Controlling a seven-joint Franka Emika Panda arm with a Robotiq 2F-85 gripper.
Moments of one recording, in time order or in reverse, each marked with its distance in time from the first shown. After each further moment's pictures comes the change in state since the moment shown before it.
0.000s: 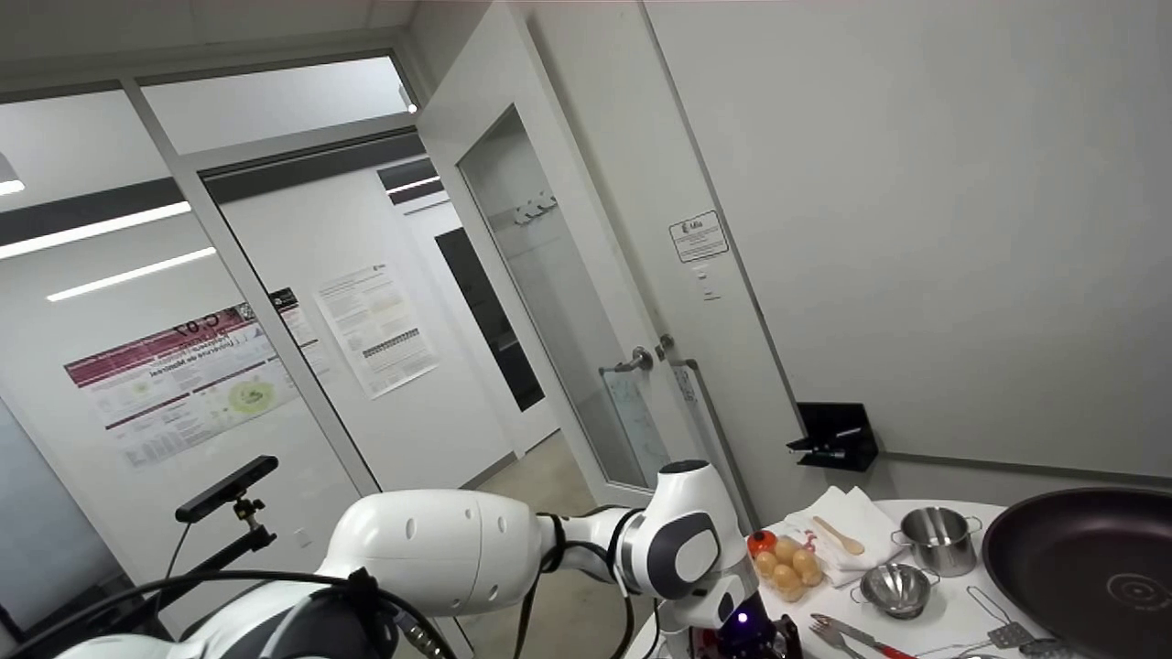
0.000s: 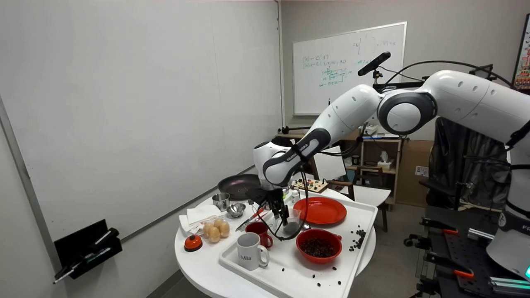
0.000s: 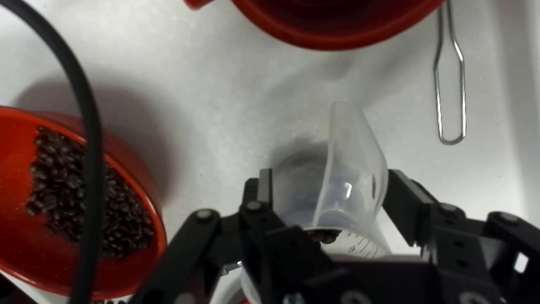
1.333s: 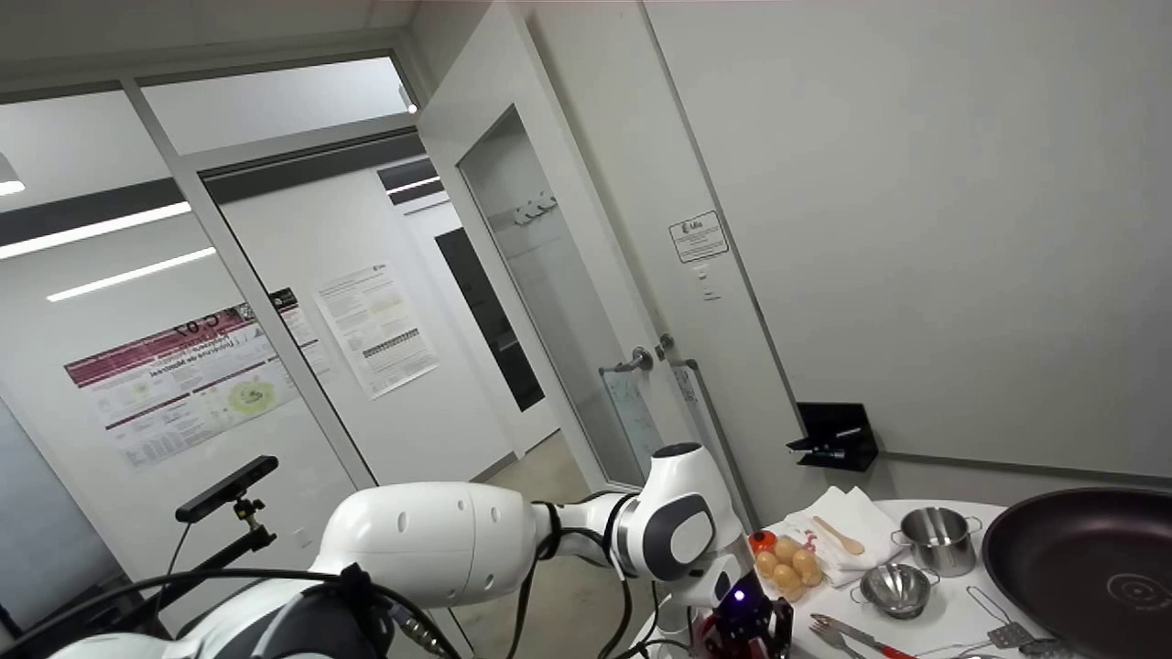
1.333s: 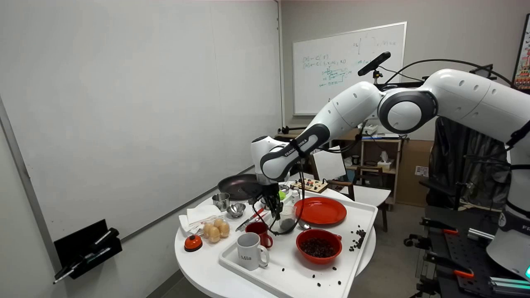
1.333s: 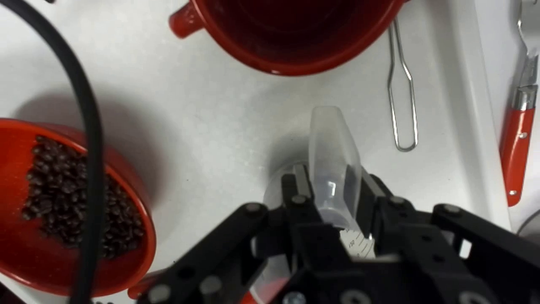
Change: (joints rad) arm 0.003 -0.011 0.003 0.035 0.000 0.004 -0.007
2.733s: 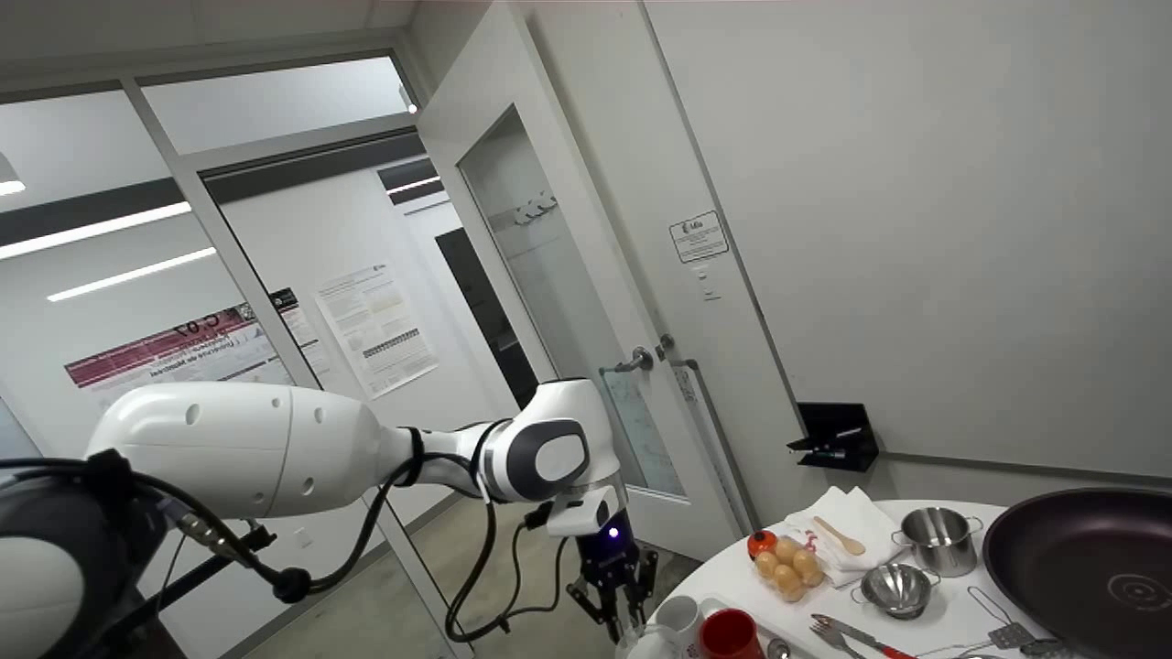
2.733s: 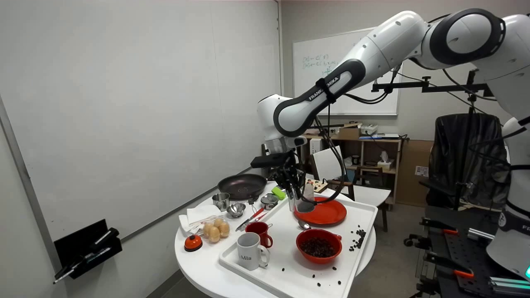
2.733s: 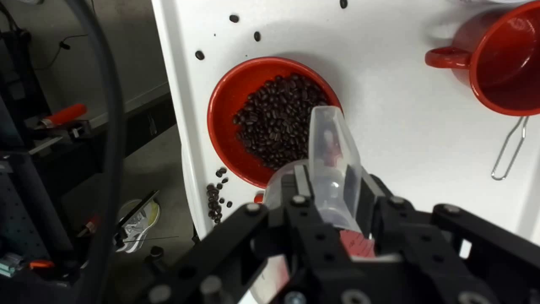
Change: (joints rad) arm 0.061 -0.535 0.088 -0.510 -0.004 -0.155 -0.271
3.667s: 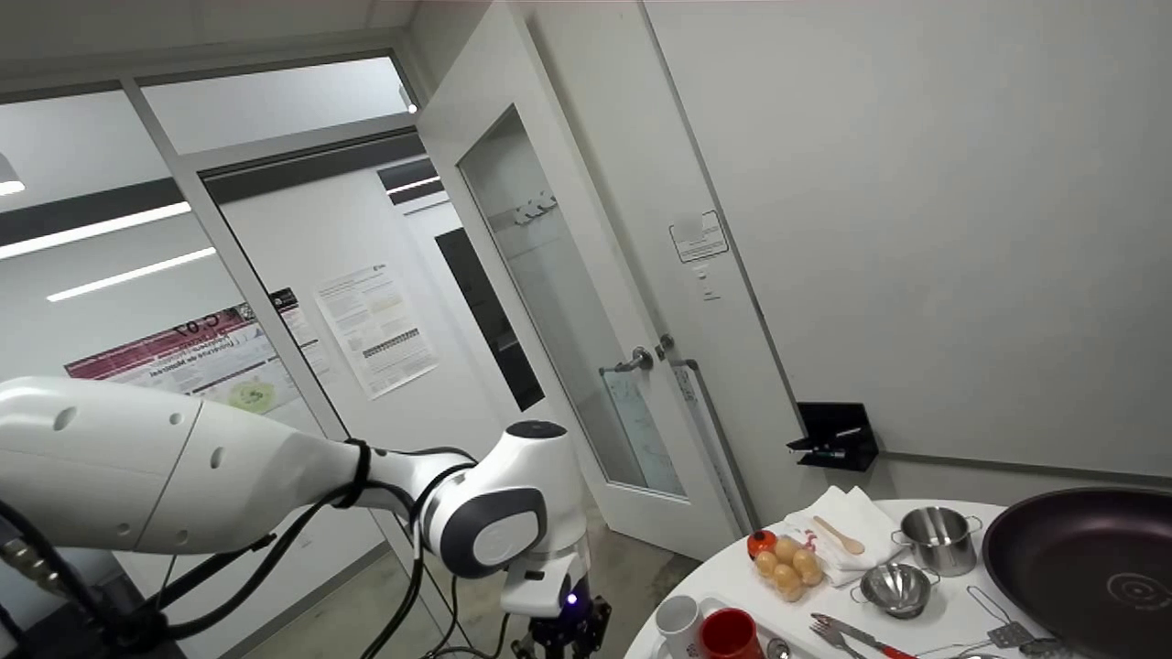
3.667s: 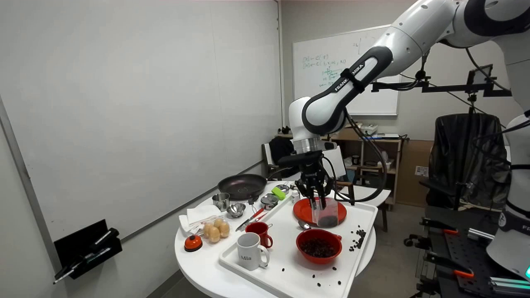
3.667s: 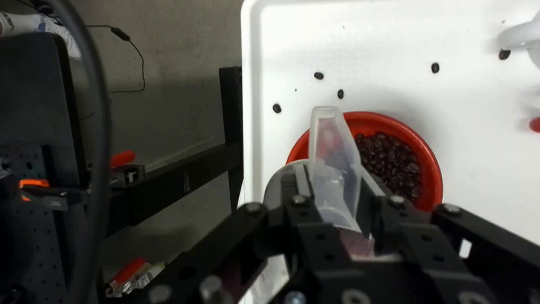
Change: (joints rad) arm -0.080 -0.231 0.059 -0.410 0.257 0.187 -0.235
